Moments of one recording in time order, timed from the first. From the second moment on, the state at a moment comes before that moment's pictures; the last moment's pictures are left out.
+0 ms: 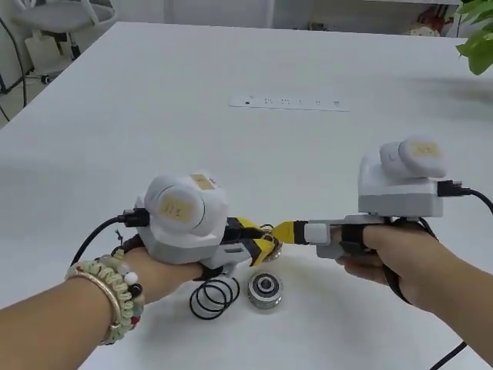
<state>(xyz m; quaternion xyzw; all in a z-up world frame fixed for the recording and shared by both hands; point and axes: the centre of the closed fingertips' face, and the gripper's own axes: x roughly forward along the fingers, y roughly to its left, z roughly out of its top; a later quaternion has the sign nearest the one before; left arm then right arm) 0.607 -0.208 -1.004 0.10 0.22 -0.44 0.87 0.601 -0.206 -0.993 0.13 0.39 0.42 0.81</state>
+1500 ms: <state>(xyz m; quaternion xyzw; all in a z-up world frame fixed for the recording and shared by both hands) 0.544 -0.113 -0.855 0.14 0.14 -0.44 0.88 0.591 -0.183 -0.963 0.10 0.35 0.47 0.81</state>
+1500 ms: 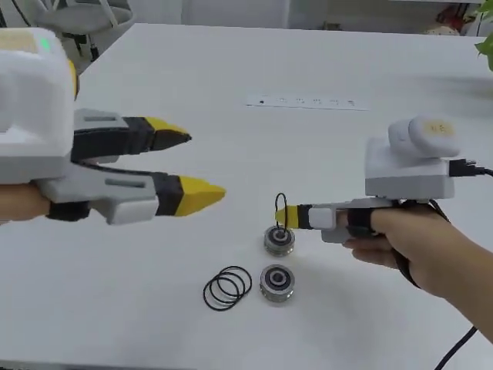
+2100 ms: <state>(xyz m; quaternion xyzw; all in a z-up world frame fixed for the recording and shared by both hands) 0.496 -0.063 -0.917 0.10 0.22 -0.37 0.90 0.561 -0.157 -0.986 -0.05 0.33 0.52 0.78</state>
